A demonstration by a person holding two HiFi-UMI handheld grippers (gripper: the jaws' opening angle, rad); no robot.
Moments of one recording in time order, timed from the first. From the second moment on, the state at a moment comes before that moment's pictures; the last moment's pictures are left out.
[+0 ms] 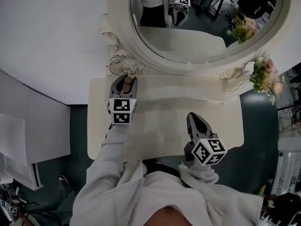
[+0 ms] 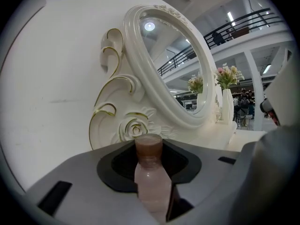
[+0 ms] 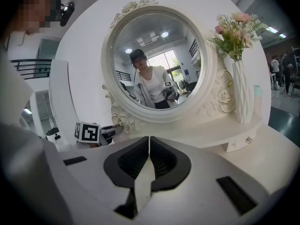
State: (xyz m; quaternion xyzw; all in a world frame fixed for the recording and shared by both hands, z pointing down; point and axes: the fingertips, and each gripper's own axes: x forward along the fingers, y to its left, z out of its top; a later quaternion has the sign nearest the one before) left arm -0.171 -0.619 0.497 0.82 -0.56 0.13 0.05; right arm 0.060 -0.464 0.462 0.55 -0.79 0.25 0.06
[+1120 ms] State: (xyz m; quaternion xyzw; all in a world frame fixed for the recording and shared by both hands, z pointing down) left arm -0.176 -0.600 0.483 0.77 -0.62 0.16 0.03; right arm 0.091 -0.420 0.453 0.56 -0.79 0.24 0.03
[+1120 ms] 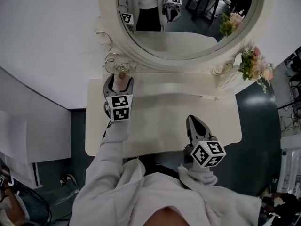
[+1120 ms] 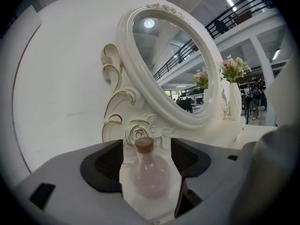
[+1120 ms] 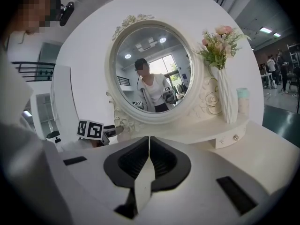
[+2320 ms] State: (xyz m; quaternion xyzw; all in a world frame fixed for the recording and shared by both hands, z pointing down) left arm -0.133 -0.388 0.447 0.79 -0.60 0.12 0.09; right arm 0.109 -0.310 0.440 0.50 -0.84 0.23 0.02
